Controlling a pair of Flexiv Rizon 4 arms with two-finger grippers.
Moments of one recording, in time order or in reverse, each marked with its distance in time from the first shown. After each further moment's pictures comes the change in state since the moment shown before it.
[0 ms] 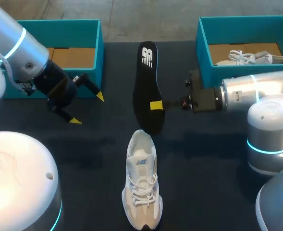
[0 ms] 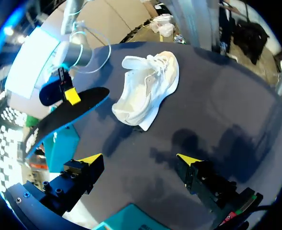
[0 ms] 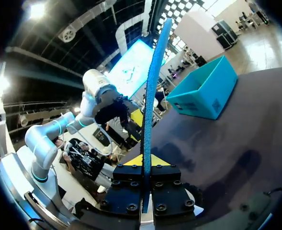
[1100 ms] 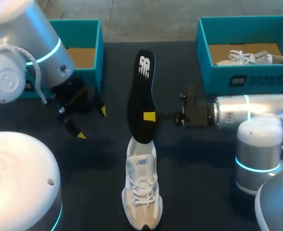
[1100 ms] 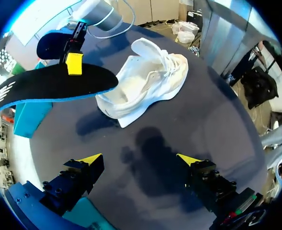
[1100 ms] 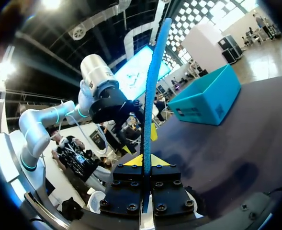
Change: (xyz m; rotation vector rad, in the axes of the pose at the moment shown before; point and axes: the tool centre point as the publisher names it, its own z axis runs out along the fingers) left arm 0.033 -0.015 0.033 -0.104 0.225 -0.376; right arm -0.002 -0.026 0.025 -0.093 -0.006 -0.104
